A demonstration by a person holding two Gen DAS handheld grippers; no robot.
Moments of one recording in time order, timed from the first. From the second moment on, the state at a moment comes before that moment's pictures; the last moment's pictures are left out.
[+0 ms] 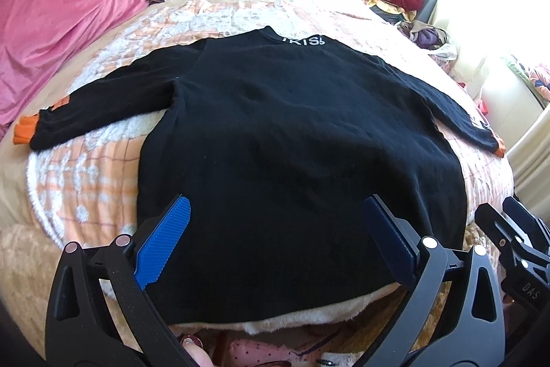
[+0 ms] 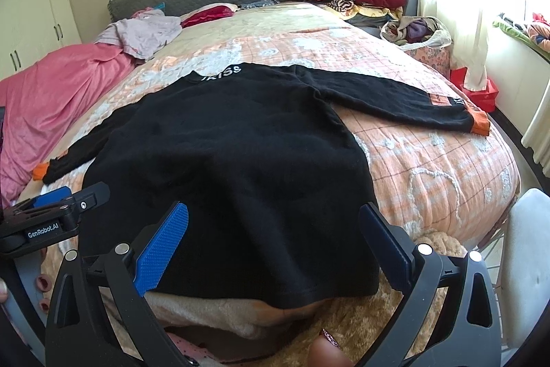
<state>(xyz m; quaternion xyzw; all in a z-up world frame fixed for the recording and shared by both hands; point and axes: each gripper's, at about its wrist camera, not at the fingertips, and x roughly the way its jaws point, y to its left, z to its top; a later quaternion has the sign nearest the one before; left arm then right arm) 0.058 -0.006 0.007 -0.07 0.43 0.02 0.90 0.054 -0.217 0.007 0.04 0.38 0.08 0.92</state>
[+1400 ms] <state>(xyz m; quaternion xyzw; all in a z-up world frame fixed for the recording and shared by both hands) 0.248 -0.010 0.018 -0.04 0.45 -0.03 0.89 0.207 -0.401 -0.029 0.21 0.41 -0.12 0.88</state>
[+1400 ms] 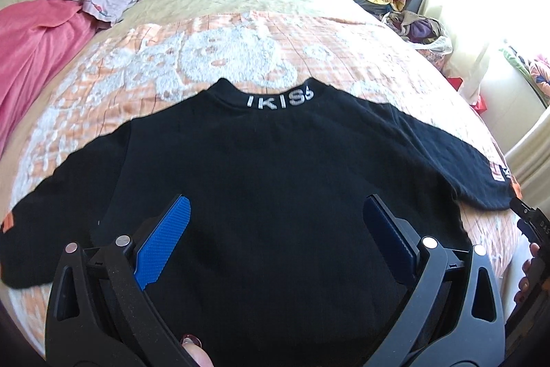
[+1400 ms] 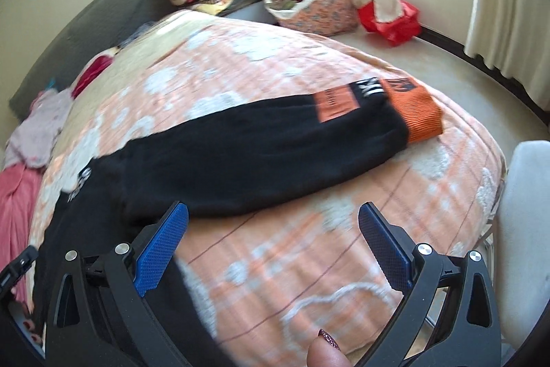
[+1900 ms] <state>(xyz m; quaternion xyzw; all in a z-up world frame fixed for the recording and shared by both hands) 0.293 -0.024 0.017 -0.06 0.46 -0.04 0.88 0.237 -0.475 -0.070 0.32 0.41 -0.15 0.84</state>
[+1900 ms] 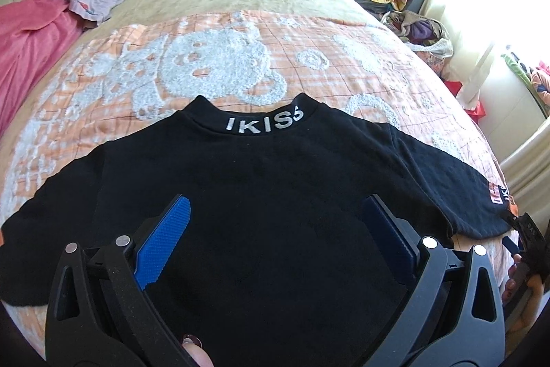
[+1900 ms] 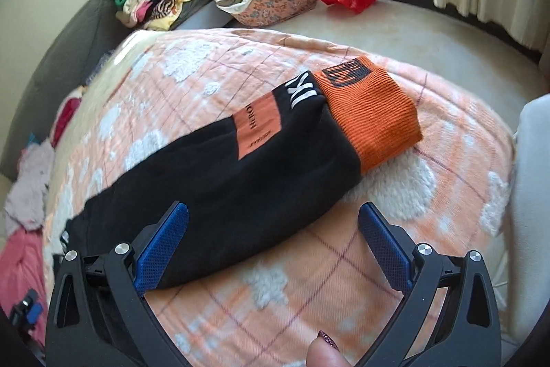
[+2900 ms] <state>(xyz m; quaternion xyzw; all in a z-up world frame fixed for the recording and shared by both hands) 0.290 -0.009 0.023 -0.09 0.46 -0.05 0.88 0.263 -0.413 0.005 0.30 0.30 0.00 0.90</state>
